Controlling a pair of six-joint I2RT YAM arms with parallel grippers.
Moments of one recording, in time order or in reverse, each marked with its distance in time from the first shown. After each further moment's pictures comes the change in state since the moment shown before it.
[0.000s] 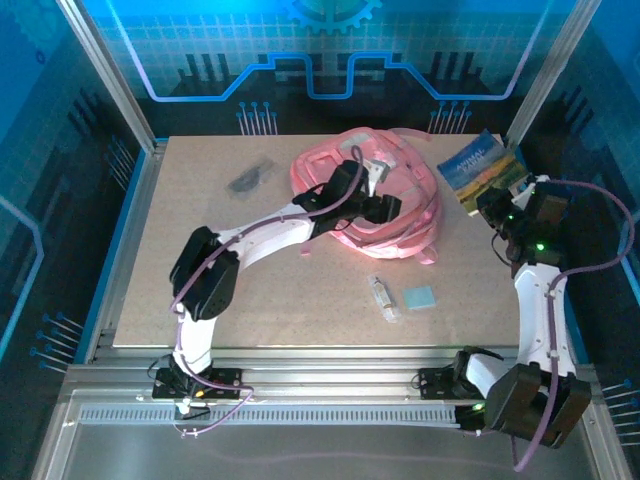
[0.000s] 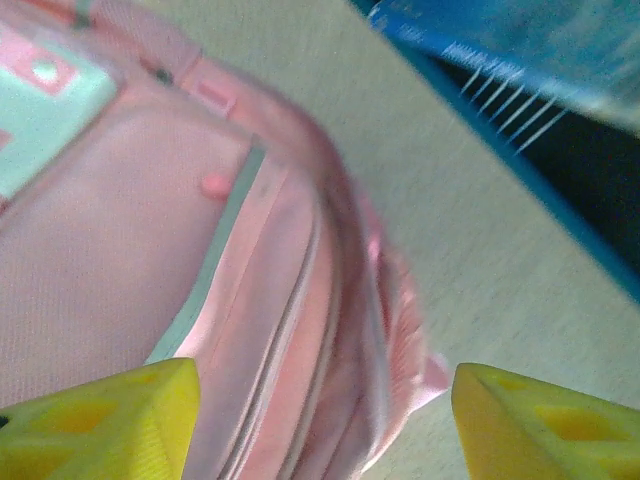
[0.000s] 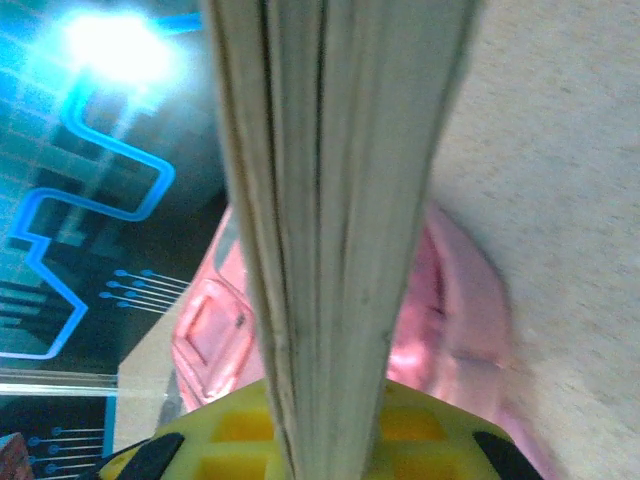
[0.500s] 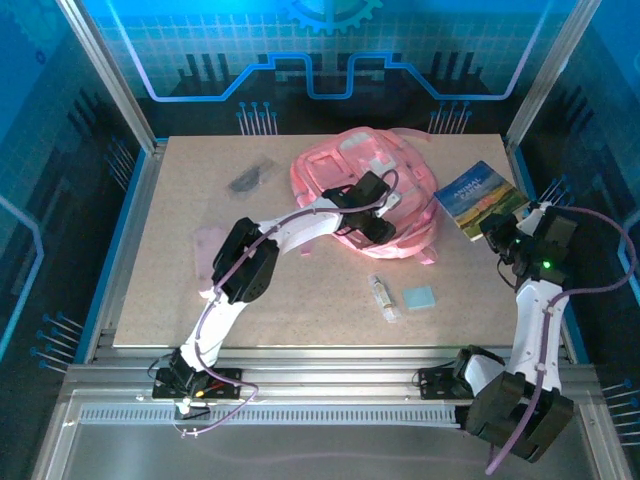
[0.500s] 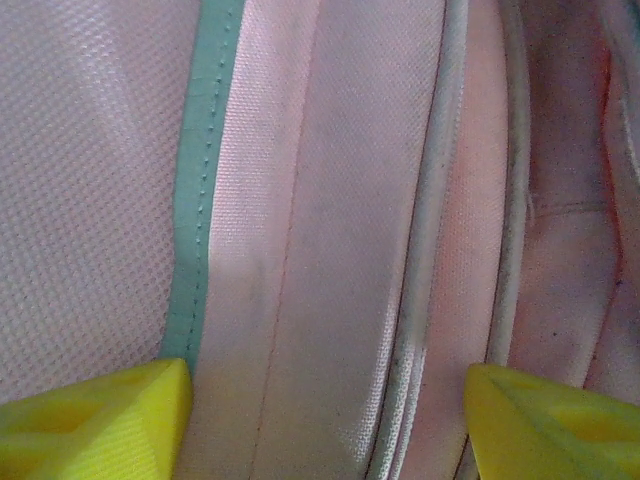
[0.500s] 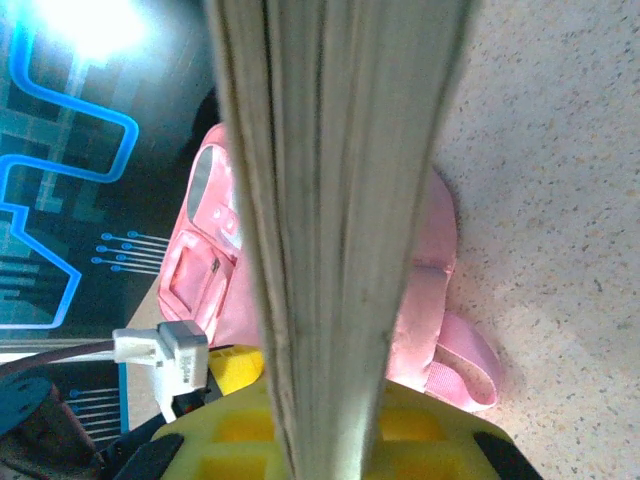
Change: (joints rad) left arm -0.005 0.314 0.336 -0.416 -0.086 0.336; right arm -0.128 -0.090 -0.107 -0.110 -0.153 -0.042
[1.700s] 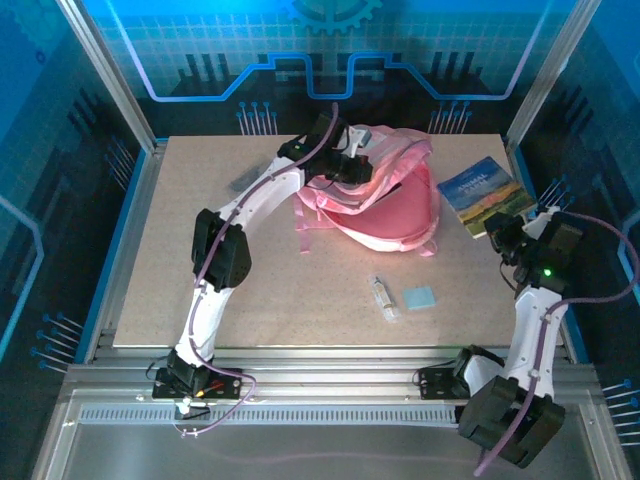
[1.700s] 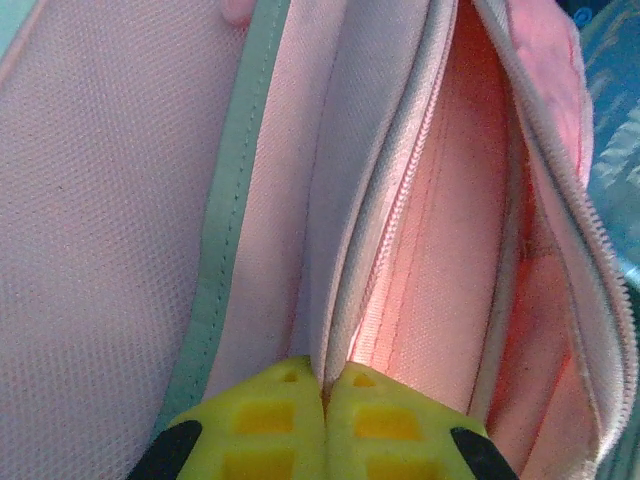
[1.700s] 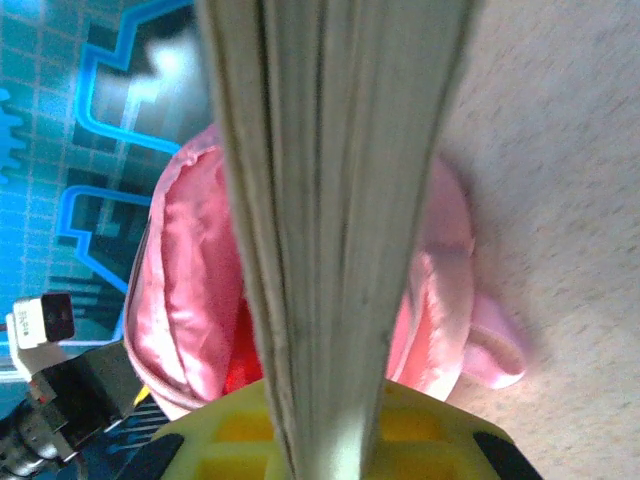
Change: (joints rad) left arm 0.221 -0.057 0.252 -0.071 0.420 -0.361; right arm -0.017 -0.032 -0.057 0.108 -0.078 0.126
